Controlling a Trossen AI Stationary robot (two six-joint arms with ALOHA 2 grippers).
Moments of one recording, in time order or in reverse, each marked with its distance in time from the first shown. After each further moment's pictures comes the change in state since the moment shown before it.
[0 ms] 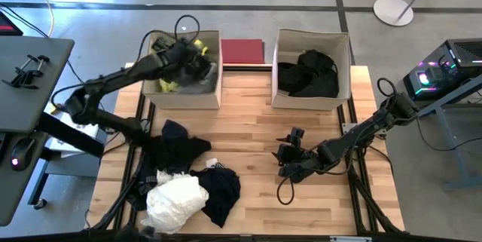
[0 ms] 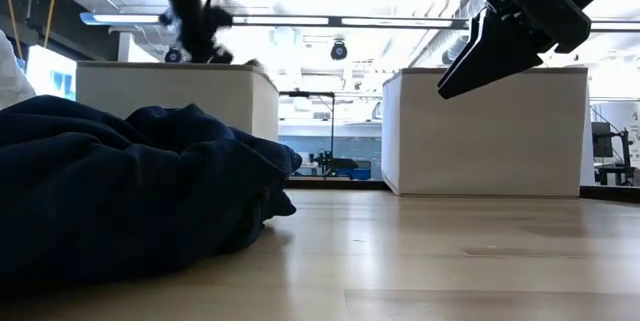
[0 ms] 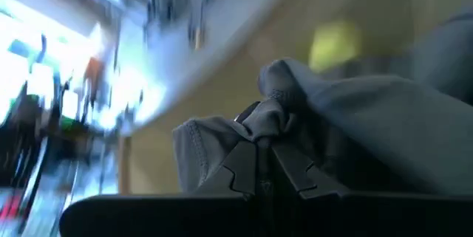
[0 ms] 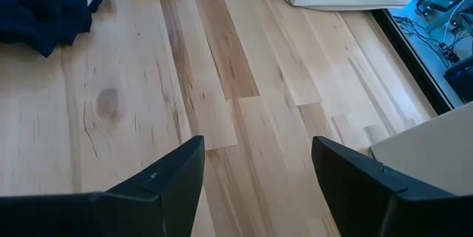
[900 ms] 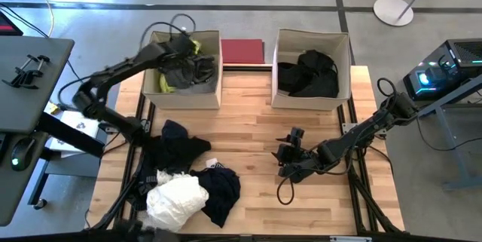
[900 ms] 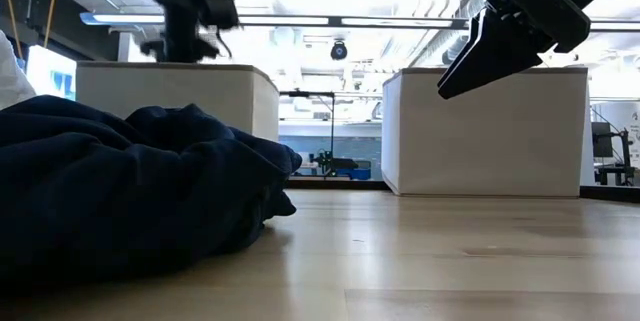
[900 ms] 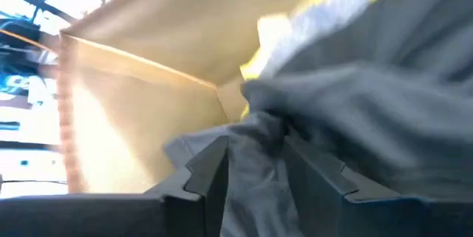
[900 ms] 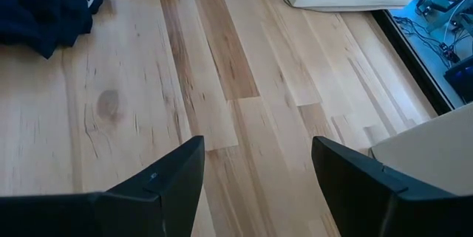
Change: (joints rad) left arm 0.130 0.085 0.096 -0.265 0.170 -0.240; right arm 0.000 0.000 0.000 0.003 0.000 0.000
